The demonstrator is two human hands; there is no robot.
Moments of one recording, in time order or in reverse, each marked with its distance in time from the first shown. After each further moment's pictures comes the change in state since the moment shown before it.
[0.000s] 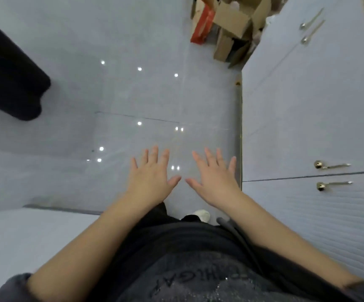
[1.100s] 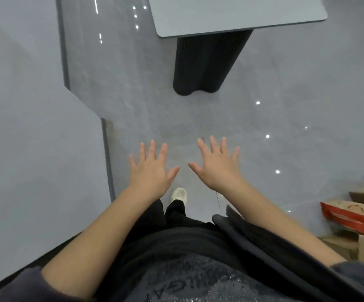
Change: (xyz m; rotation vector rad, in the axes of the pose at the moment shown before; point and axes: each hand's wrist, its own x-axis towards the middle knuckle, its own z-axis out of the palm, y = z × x) left_hand 0.103 -0.226 -0.128 -0.762 0.263 -1.043; right_hand 0.308 -0.336 -0.176 -0.755 -0.095 -0.910
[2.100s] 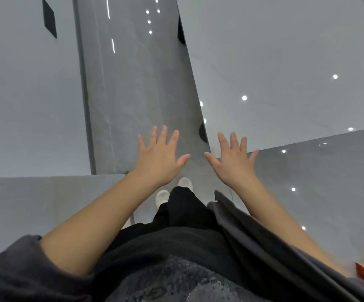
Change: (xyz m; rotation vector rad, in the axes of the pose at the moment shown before) left_hand 0.357 -0.121 -0.305 0.108 0.014 0.093; right_hand 0.358 -0.138 -0.243 0.133 0.039 0.116
